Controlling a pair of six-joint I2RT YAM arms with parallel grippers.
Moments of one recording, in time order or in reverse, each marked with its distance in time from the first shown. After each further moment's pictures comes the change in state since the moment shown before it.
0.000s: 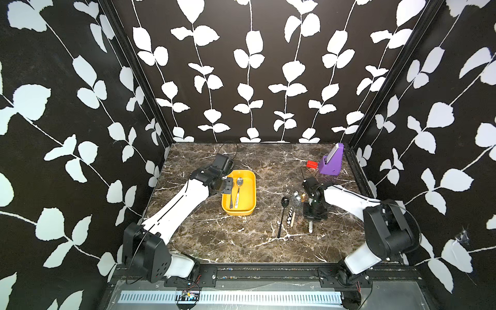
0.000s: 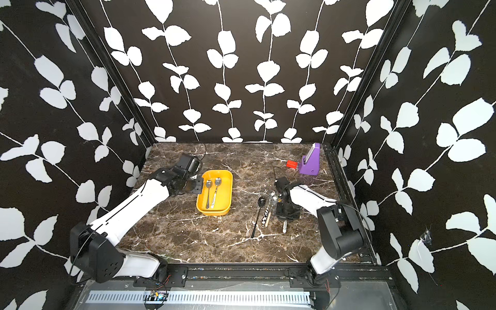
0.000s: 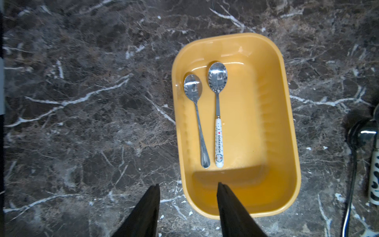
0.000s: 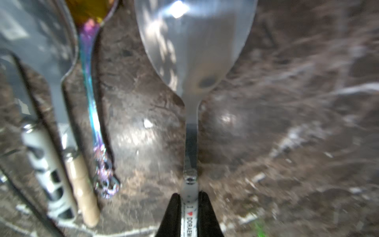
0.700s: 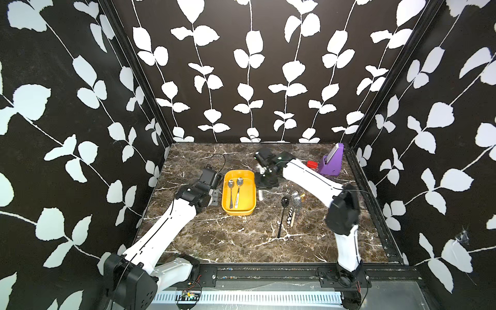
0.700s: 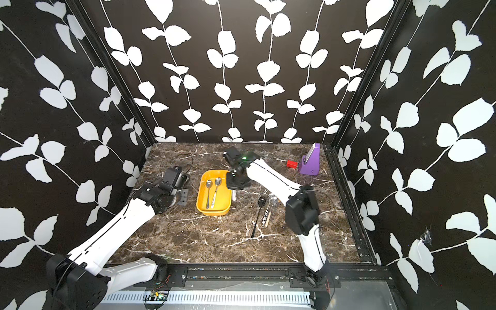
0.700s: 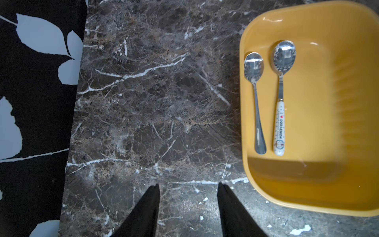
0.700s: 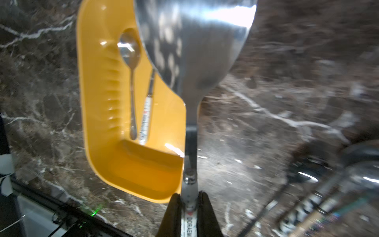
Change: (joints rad) left arm 0.040 -0.238 -0.234 -0.005 -0.183 0.000; right arm 0.389 0.547 1.050 -0.150 -0.136 0.064
